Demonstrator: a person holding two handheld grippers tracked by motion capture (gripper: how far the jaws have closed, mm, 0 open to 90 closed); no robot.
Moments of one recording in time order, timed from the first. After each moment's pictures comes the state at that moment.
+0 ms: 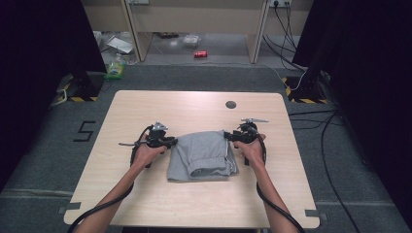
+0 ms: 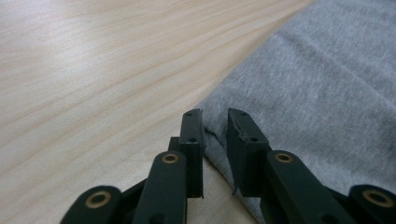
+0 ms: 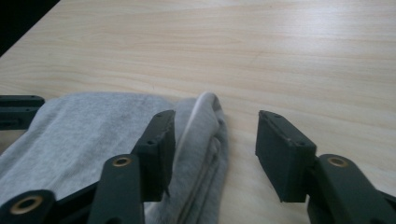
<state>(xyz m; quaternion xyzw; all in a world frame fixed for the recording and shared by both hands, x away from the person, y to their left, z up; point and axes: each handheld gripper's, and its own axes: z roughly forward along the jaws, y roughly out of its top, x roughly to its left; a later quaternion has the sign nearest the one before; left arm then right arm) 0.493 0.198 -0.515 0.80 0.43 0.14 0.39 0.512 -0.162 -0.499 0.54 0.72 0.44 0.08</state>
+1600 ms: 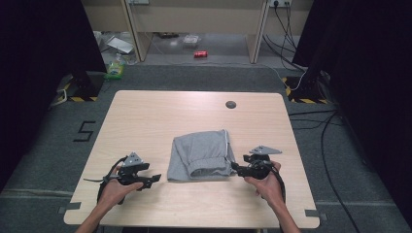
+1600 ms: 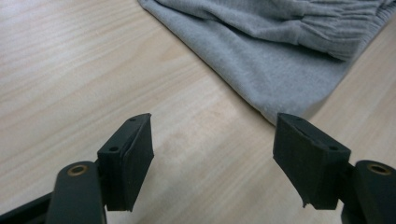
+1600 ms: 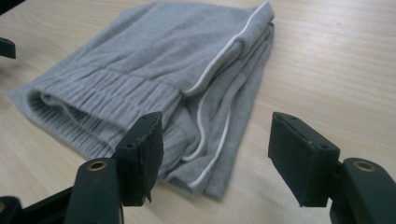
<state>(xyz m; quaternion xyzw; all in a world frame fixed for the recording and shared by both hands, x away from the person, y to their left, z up) 0.355 0.256 -0.508 0.81 0.40 0.12 0.41 0.383 -0.181 -0.480 0.45 0.78 0.42 0.12</state>
